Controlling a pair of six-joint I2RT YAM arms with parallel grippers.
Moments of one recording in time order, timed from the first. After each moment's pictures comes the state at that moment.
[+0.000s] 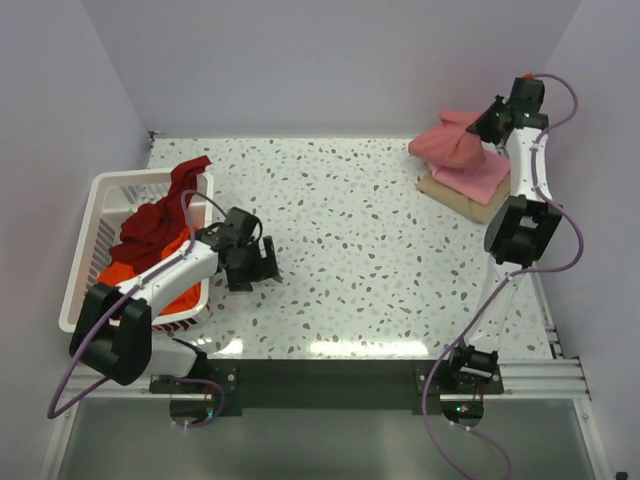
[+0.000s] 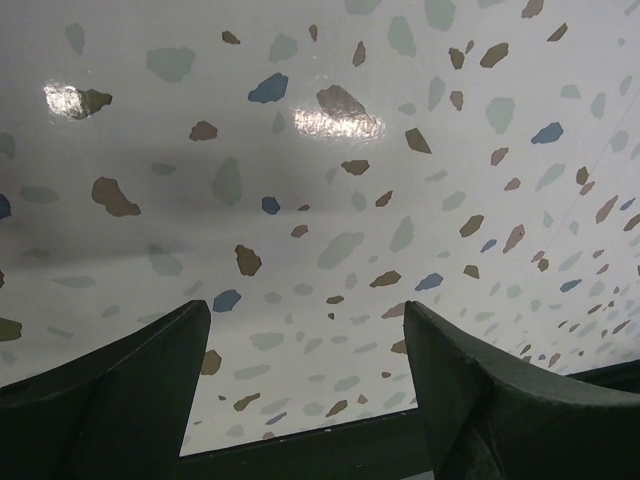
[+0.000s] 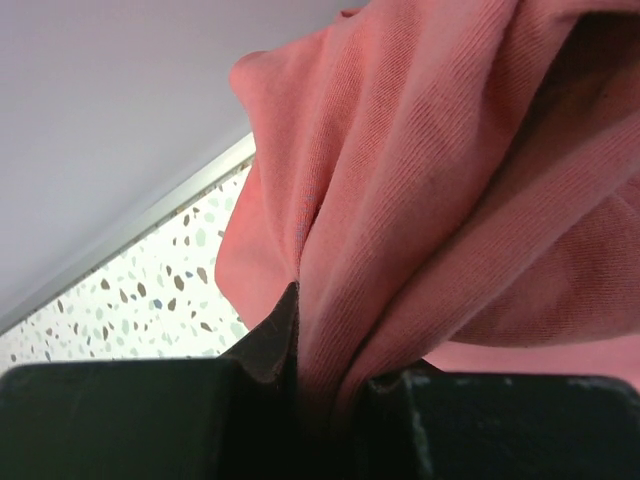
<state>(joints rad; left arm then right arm) -0.43 1.36 0.83 -0.66 0.11 -0.70 -0.23 2.31 2.35 -0.70 -0.18 0.51</state>
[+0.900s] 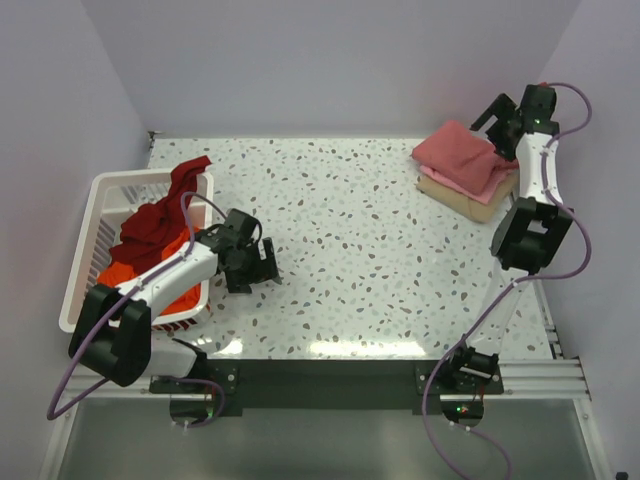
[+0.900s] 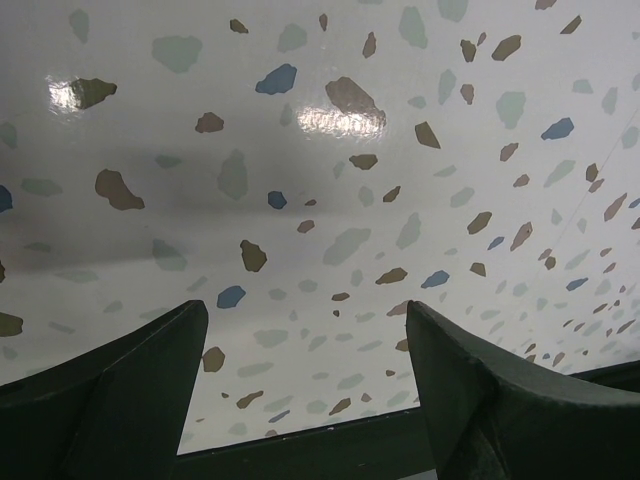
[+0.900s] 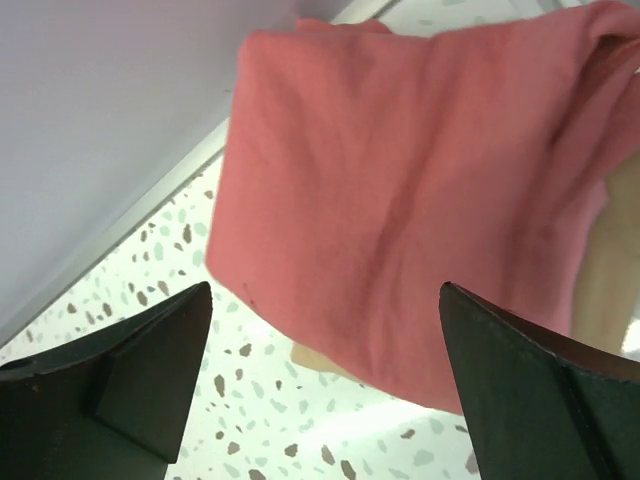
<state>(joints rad) -0.43 1.35 0.81 -0.66 0.11 -0.70 -0.28 2.24 2.23 -0.67 -0.14 0.52</state>
